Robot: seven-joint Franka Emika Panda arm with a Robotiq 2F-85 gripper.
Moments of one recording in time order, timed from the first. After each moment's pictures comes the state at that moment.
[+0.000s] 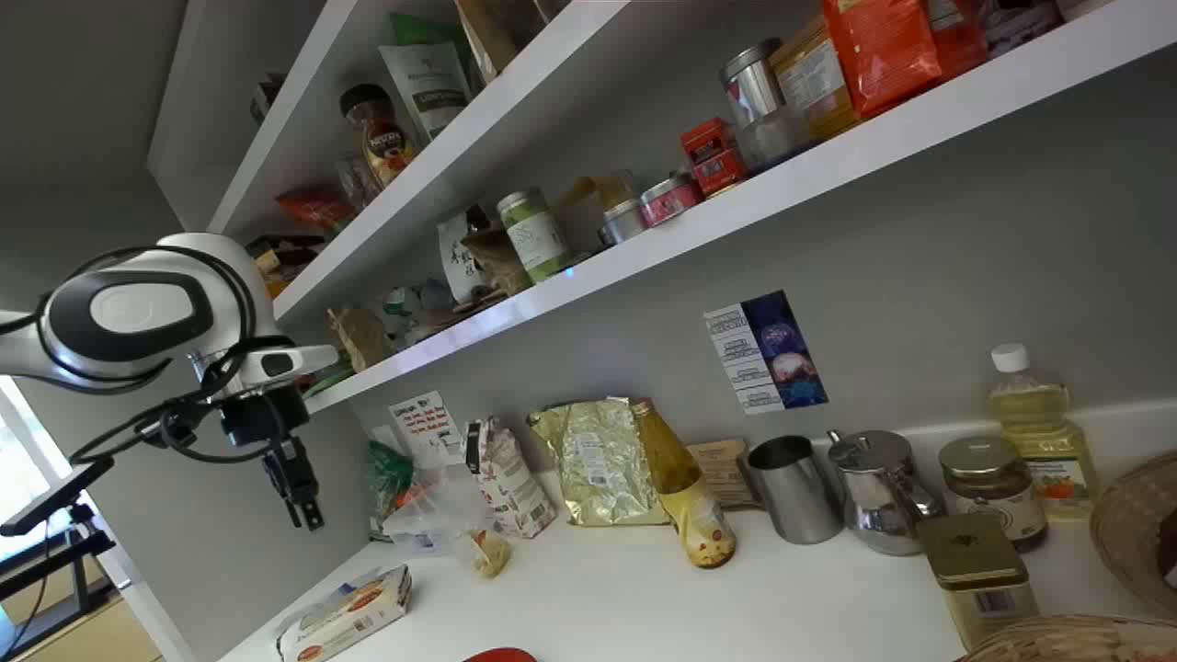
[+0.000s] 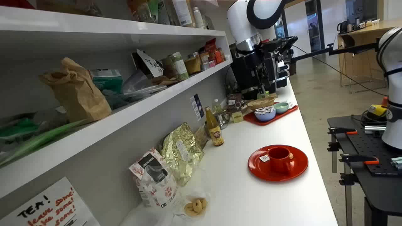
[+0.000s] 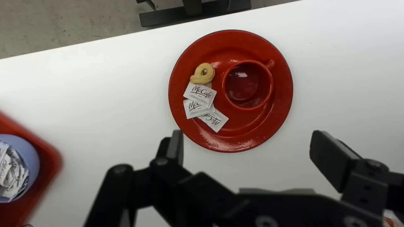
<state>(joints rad) 0.00 -0.25 0.06 -2.27 0.00 1.90 0.21</state>
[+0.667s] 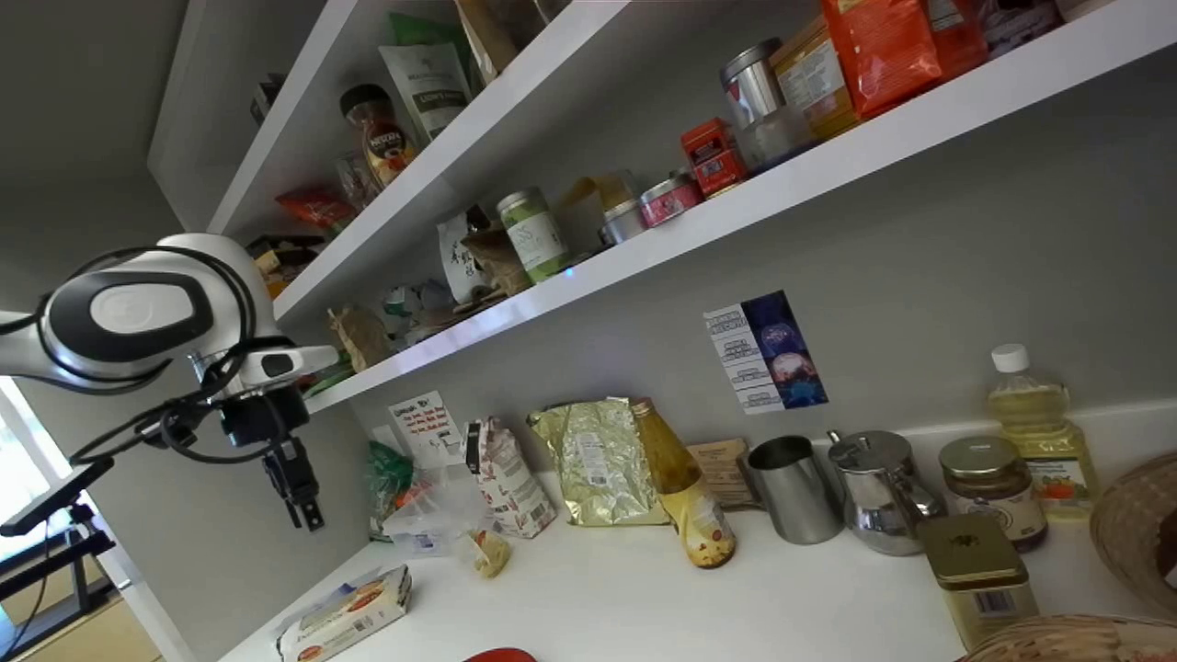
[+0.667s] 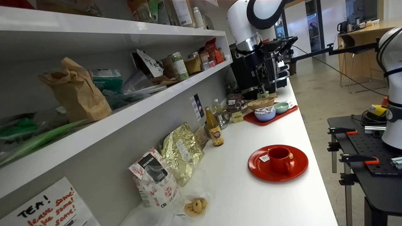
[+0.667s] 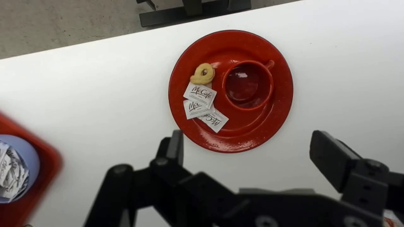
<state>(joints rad) 0.00 -0.25 0.06 -2.27 0.00 1.90 0.21</state>
